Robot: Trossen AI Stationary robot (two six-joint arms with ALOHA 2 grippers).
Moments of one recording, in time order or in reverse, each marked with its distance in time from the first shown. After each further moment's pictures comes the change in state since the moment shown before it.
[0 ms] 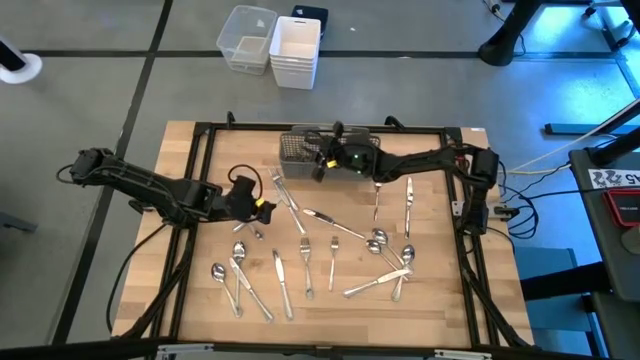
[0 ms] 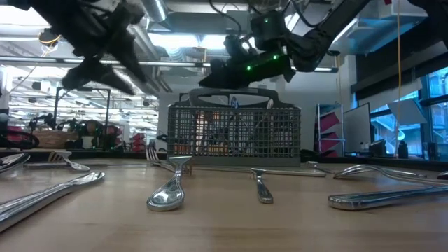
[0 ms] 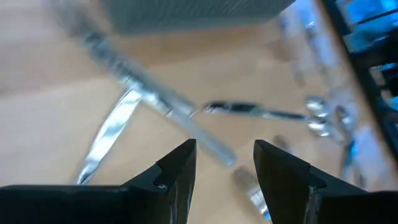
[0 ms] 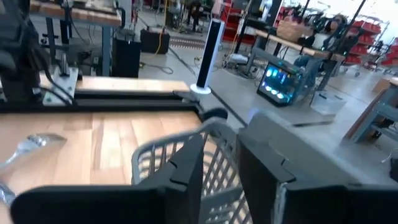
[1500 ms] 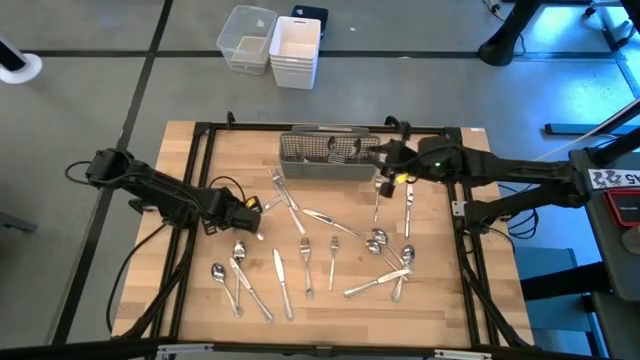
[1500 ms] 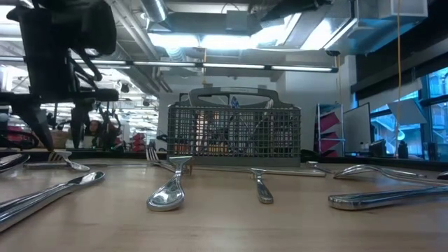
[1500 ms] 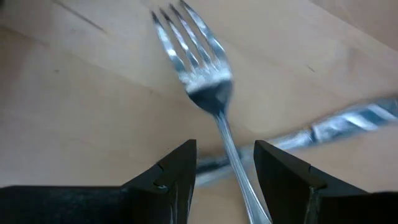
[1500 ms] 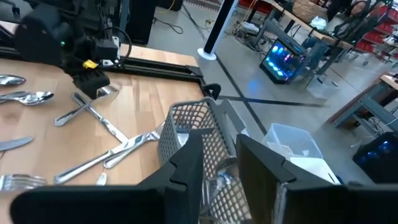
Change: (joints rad) left arm 0.028 0.253 -0.020 -0.423 0.187 -0.892; right arm 0.219 -0.780 0.000 -1.019 0.210 -0.047
